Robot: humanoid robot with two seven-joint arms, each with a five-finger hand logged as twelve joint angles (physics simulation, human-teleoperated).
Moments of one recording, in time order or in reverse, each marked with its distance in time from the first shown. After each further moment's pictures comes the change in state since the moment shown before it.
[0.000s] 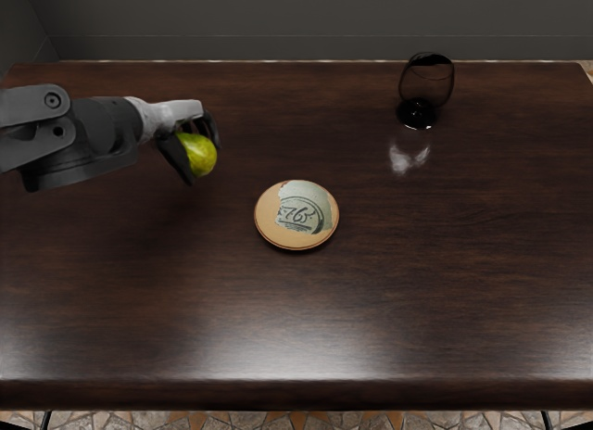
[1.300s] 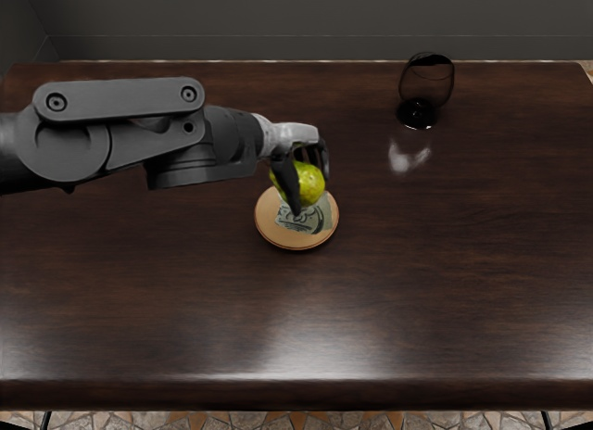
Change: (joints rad) left arm -0.092 -0.345 0.021 0.122 -0.200 -0.011 0.000; right arm -0.002 0.000 -0.002 -0.001 0.000 0.000 0.000
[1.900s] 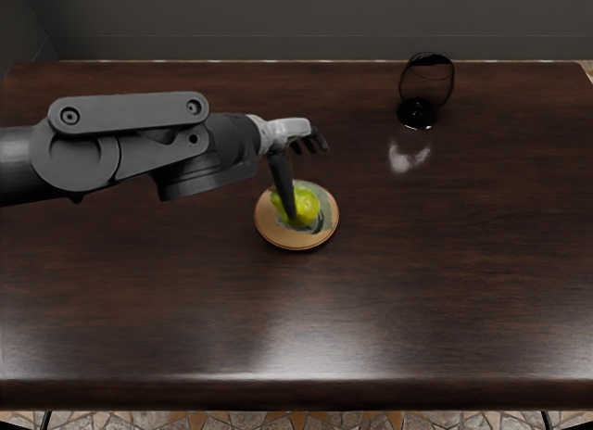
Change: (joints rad) left arm 0.042 -0.016 -0.003 0.033 0.016 0.127 0.000; right arm 0.000 0.000 0.000 0.000 0.000 0.000 0.000
